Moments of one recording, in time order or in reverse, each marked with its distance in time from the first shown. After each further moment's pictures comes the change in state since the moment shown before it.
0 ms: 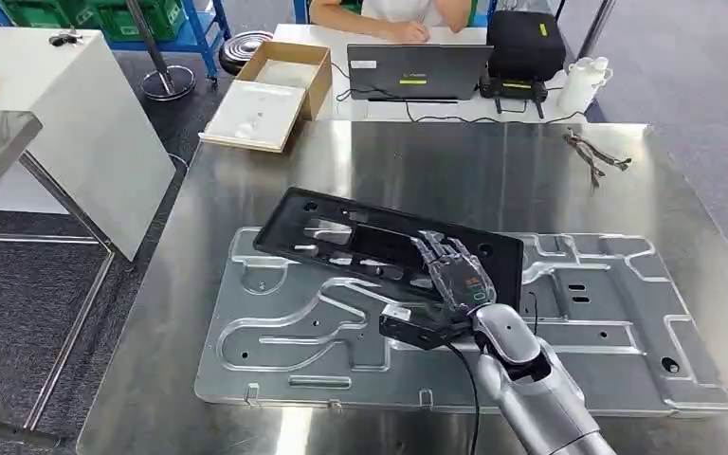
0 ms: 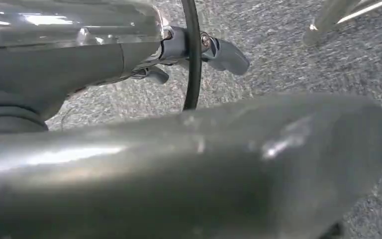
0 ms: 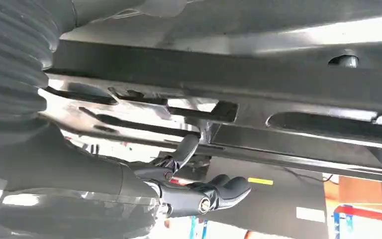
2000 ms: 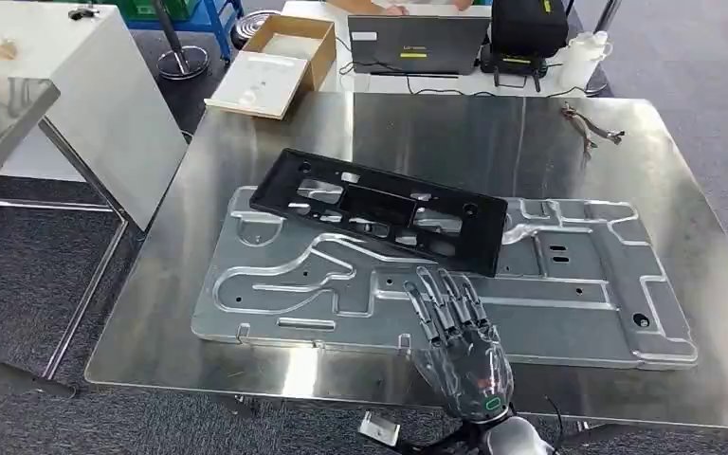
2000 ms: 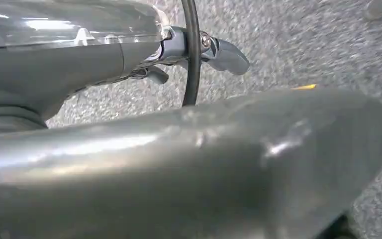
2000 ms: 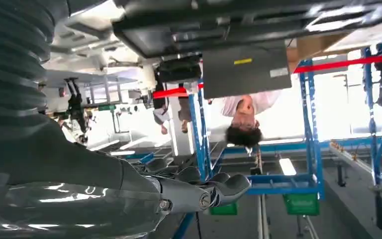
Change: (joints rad) left arm 0.001 -0.020 0.035 0.003 0.035 0.019 0.011; right arm 0.427 -0.060 0.133 -0.601 0.305 -0.447 0.163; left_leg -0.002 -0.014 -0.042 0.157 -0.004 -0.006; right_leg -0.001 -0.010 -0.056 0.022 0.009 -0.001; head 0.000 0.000
